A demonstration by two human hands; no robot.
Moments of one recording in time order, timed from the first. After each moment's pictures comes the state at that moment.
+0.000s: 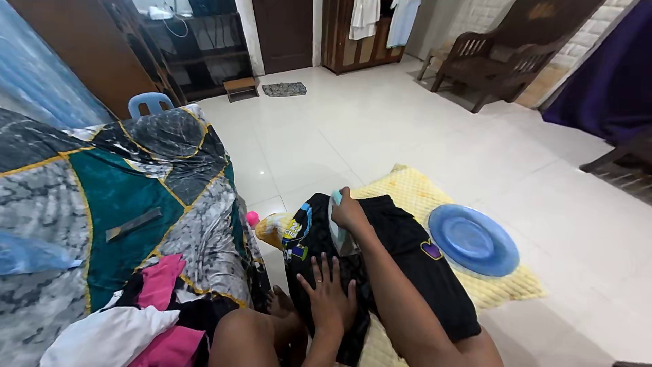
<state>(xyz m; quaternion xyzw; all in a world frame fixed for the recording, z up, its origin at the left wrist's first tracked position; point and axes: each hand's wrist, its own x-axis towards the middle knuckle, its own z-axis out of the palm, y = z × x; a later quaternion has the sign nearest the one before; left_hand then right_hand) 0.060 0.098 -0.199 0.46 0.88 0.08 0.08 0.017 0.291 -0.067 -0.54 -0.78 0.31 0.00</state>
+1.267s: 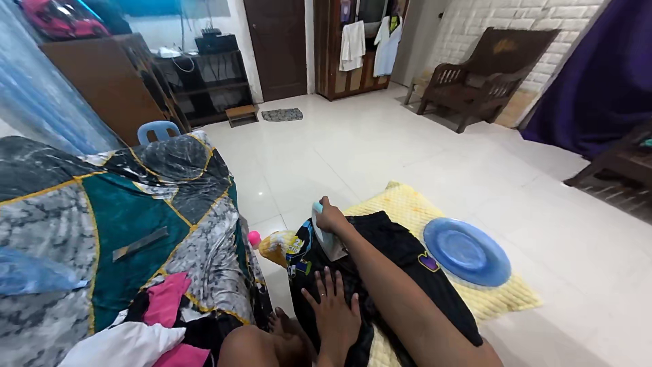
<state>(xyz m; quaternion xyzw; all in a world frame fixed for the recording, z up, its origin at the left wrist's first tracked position) 0.062 0.096 -0.202 0.47 0.87 0.11 0.05 -0.034 0.305 -0.079 -0.47 -0.83 0.30 -0.02</state>
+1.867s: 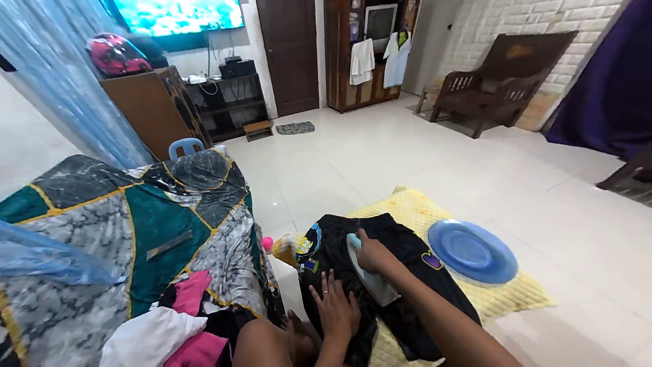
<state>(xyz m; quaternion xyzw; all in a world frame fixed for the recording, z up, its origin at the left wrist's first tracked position) 0.059 0.085 -0.199 0.44 0.88 0.17 0.05 0.101 0.240 -0.059 -0.49 -0.83 0.26 -0.09</state>
